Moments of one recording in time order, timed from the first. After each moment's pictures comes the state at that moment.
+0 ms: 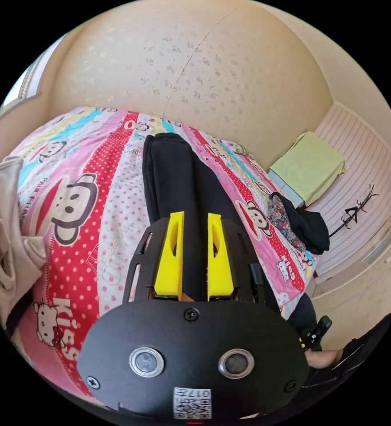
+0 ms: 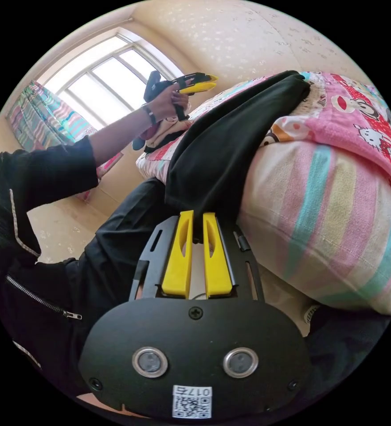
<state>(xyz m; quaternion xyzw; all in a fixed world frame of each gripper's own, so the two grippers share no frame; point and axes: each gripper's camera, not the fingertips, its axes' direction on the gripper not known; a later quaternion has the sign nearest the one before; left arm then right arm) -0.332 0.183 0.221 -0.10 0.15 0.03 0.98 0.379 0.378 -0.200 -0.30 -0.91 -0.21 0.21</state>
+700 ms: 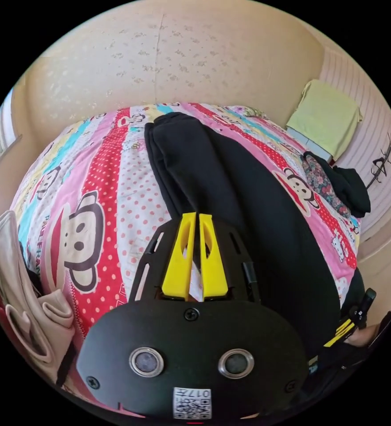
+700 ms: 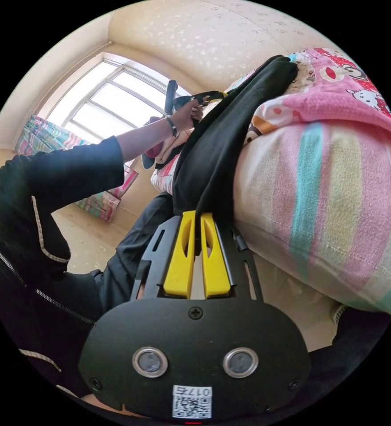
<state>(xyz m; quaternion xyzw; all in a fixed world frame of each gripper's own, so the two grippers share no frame) -0.294 0.182 0.285 -0.12 0.04 0.15 0.98 0.349 0.405 -0.189 -0.40 -0.89 -0.16 0.16</state>
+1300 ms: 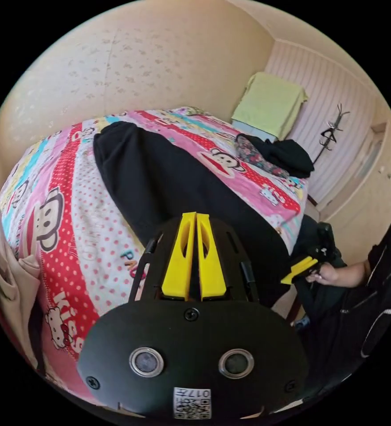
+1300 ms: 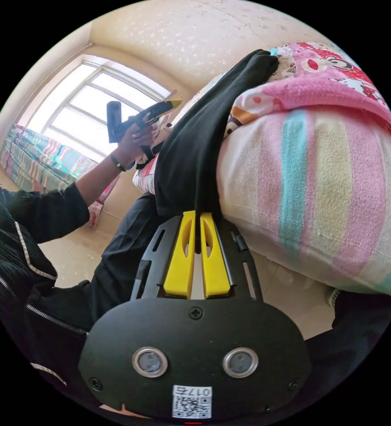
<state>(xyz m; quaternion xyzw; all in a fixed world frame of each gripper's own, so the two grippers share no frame) -0.201 0.318 0.178 -0.14 0.21 0.28 0.93 0.352 0.409 -0.204 -0.39 -0.88 -0.18 0.20</state>
